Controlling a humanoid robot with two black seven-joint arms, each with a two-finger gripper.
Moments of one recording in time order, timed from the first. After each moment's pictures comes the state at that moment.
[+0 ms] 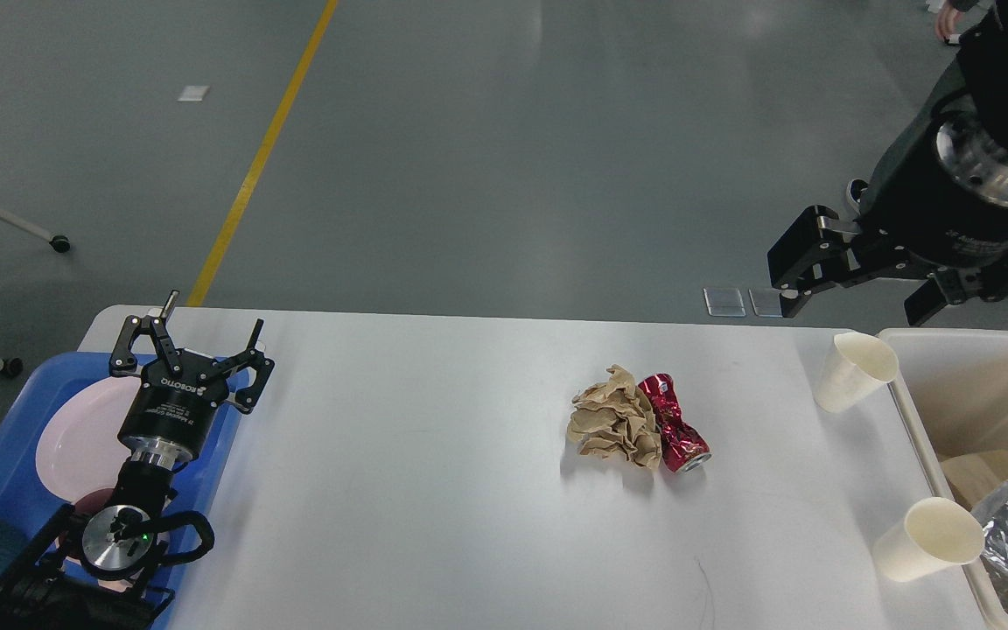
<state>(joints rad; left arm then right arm) -0.30 0.13 -1.42 -0.73 0.09 -0.66 -0.11 2.57 -0.25 -1.44 1.58 0.08 0.81 -0.14</state>
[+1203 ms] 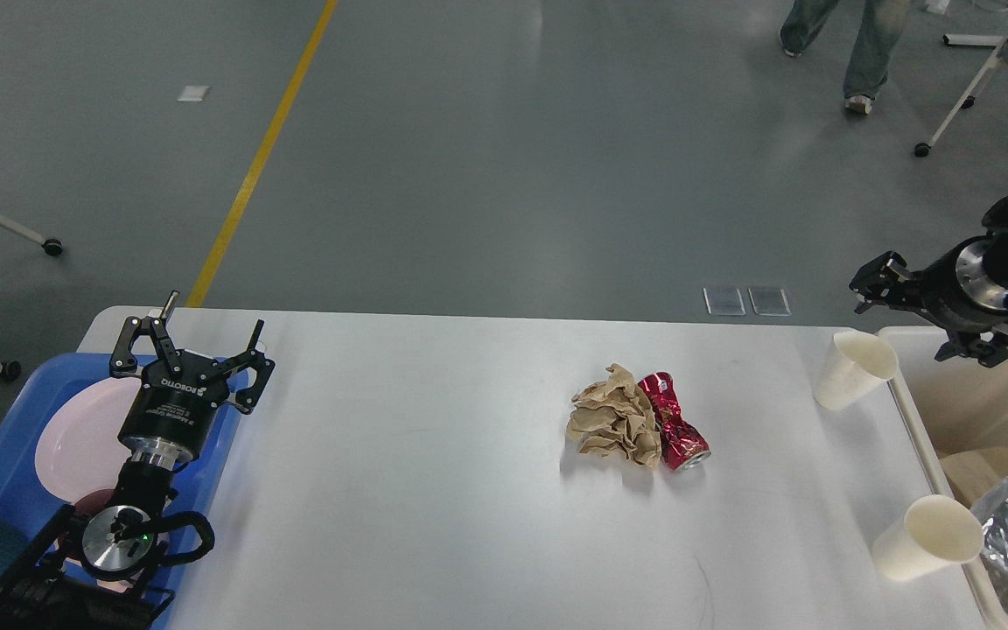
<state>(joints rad) -0.30 0.13 -1.42 -0.73 0.09 -0.67 -0.11 1.61 -0.39 -1.44 0.84 0.39 0.43 -0.14</state>
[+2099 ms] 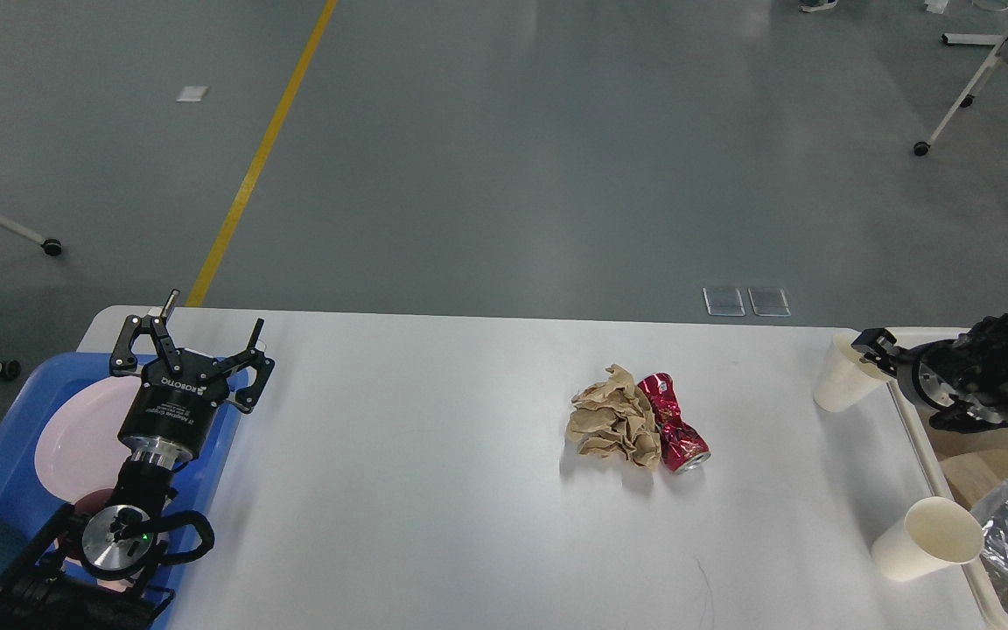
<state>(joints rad) -0.30 0.13 -1.42 -0.73 0.09 -0.67 -0.11 1.06 -0.31 -1.18 0.33 0.37 0.20 -0.14</state>
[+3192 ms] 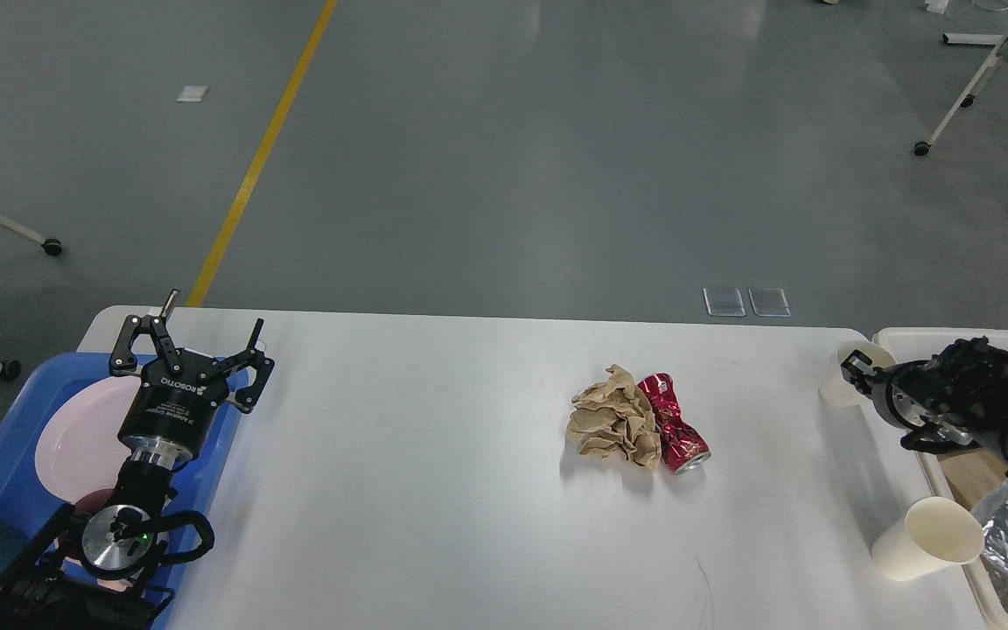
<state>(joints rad) -0.31 0.13 -1.42 -0.73 0.09 -0.67 -0.11 1.02 -0.28 -1.14 0.33 0.37 0.17 -0.14</state>
